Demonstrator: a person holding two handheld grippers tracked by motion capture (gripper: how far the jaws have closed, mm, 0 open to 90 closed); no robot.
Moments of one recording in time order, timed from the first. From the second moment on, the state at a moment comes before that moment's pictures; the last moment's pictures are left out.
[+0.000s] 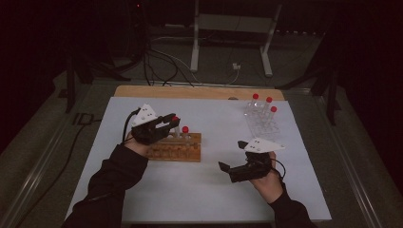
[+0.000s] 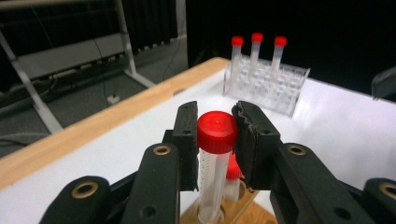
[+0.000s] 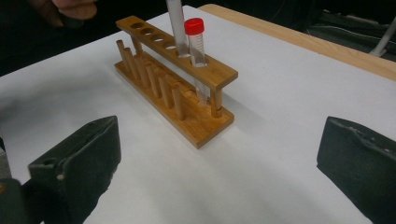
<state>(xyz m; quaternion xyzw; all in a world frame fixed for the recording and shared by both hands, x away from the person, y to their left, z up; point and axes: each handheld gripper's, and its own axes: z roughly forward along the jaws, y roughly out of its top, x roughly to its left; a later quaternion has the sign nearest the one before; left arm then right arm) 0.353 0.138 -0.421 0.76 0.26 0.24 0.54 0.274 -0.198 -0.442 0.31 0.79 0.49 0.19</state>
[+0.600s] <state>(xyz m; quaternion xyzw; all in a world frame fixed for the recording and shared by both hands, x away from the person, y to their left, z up) 0.357 0.133 -0.459 0.78 0.28 0.22 0.52 0.274 -0.199 -0.442 0.31 0.79 0.50 0.19</state>
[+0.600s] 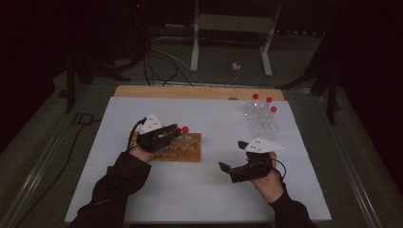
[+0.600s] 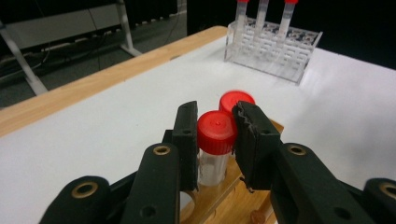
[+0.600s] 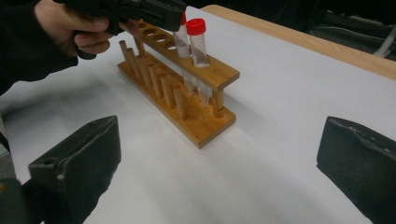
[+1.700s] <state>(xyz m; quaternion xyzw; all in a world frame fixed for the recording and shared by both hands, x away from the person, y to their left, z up) 0.303 0.160 -0.435 0.78 0.24 0.17 0.55 0.283 -0.229 -0.426 0.33 0.76 0.51 0.22</state>
